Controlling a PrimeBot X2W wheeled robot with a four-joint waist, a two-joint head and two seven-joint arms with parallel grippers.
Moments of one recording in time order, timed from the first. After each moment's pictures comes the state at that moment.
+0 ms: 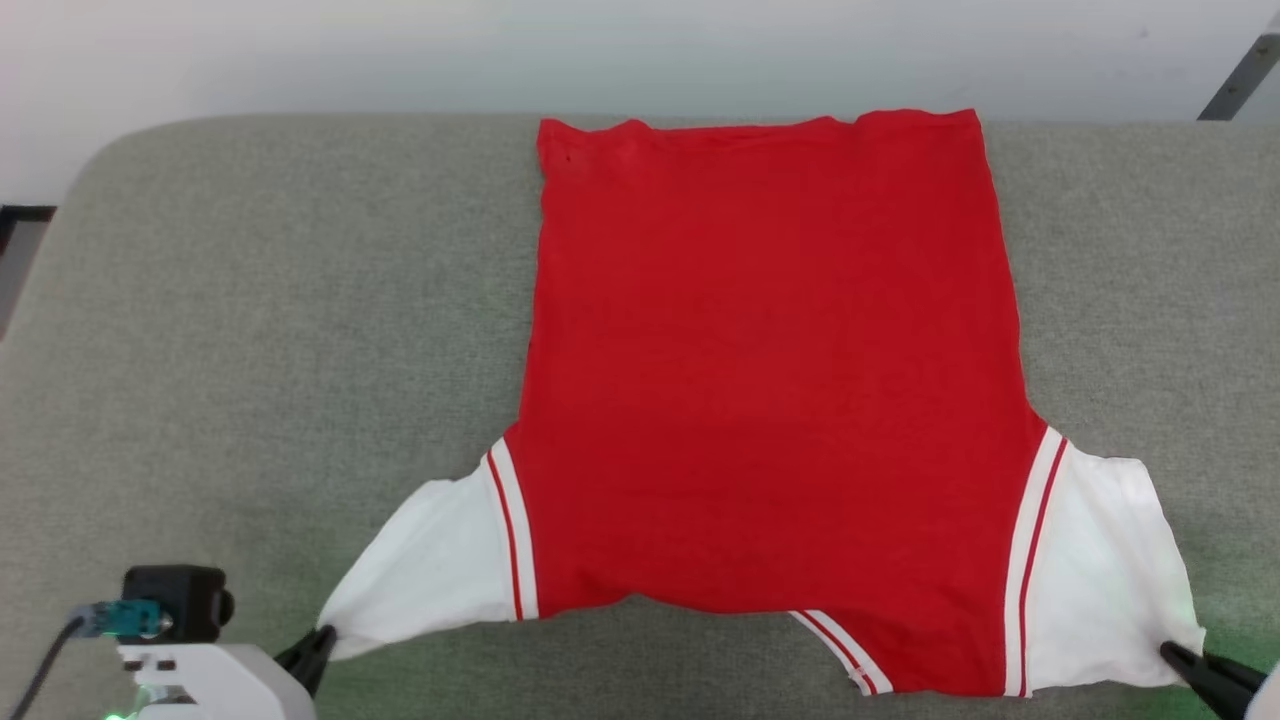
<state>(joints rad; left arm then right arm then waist) -0.05 0.97 -0.58 -0.32 -1.15 0.52 0.22 0.12 -0.65 0.09 -0.06 0.75 0.13 0.52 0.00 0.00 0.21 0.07</state>
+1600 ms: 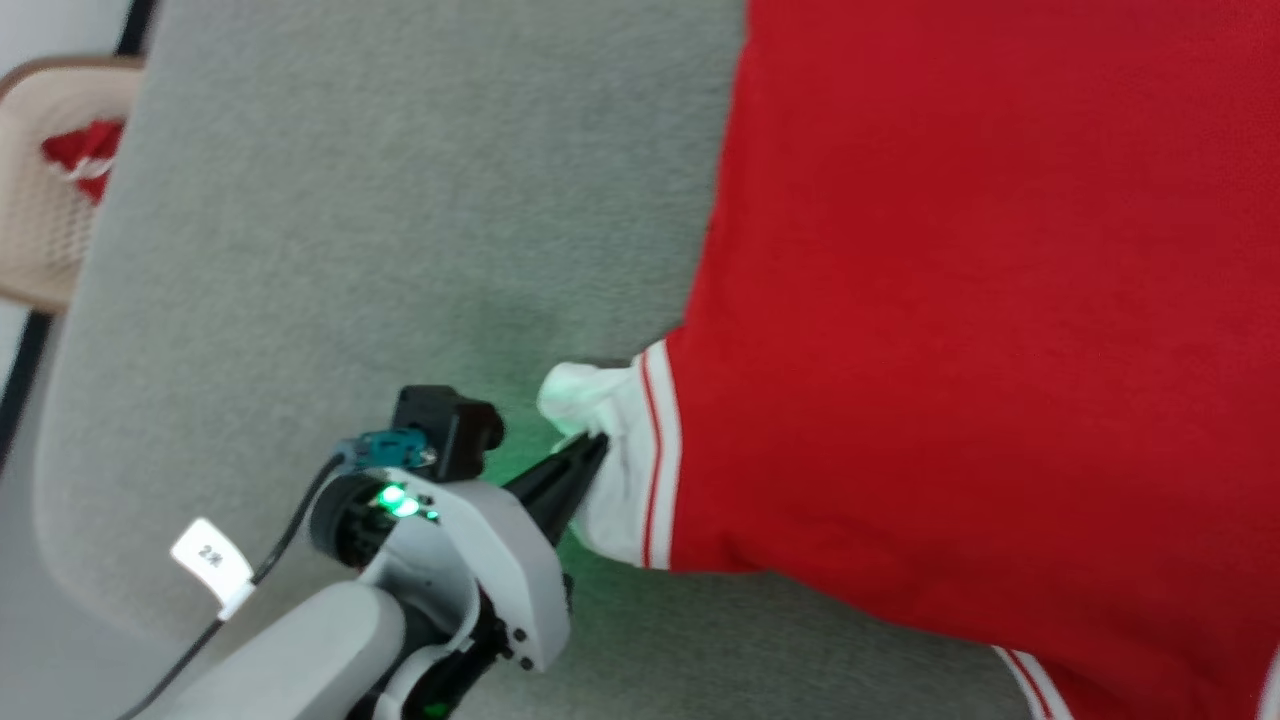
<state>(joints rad) -0.50 0.60 -0.80 -0.12 -0.94 0.24 0.20 -1.14 -0.58 0.09 0.71 0.39 0.13 0.64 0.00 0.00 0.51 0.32</state>
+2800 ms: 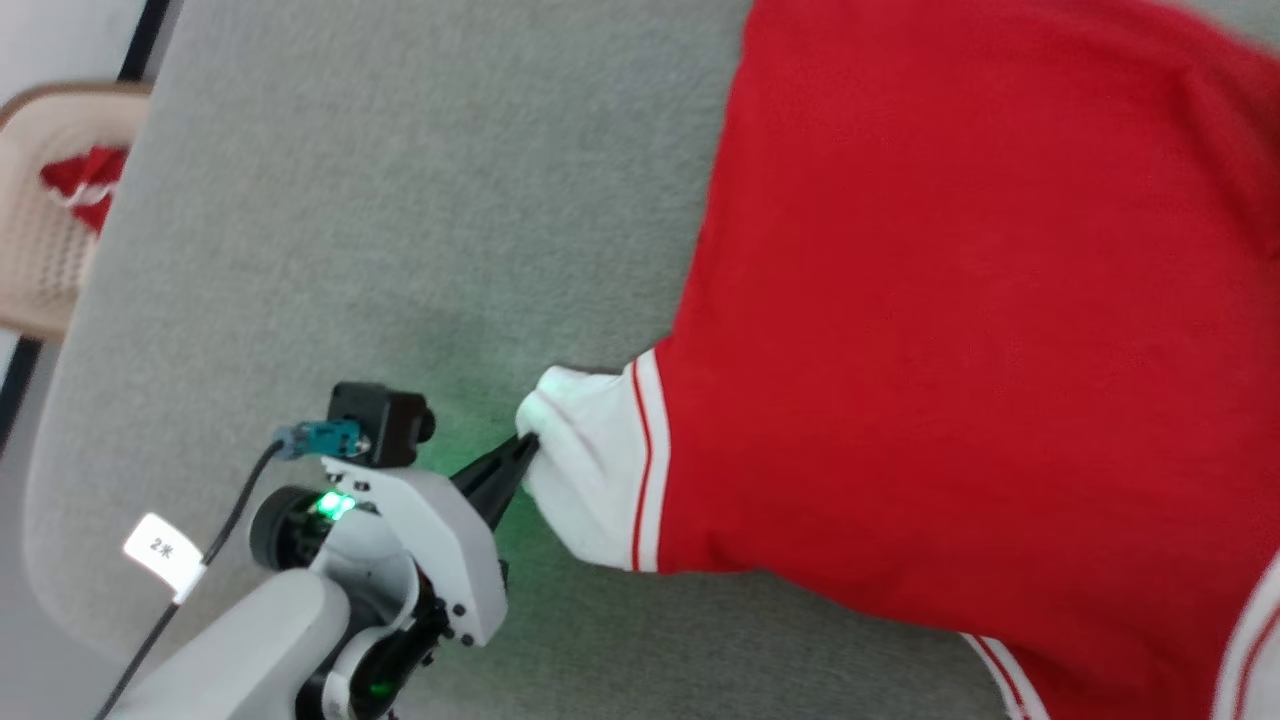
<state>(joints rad) -0.50 0.62 -0.76 0.01 -1.00 0.21 0.18 -1.00 -0.54 0.18 0.58 0.48 0.13 0.92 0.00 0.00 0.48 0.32</state>
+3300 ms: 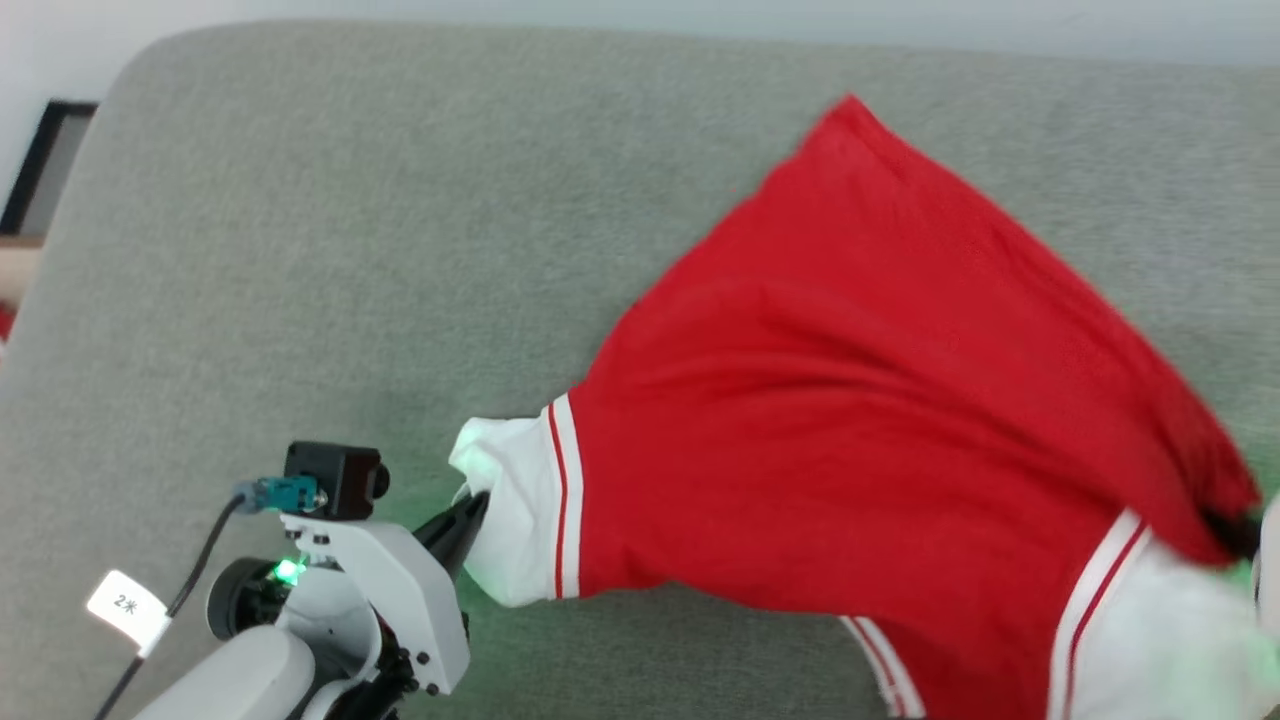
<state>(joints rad) -0.39 0.68 -0.74 -0.02 -1.05 0.26 0.17 -0.26 -0.54 -0.02 0.01 0.64 0.13 0.98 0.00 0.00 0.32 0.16</state>
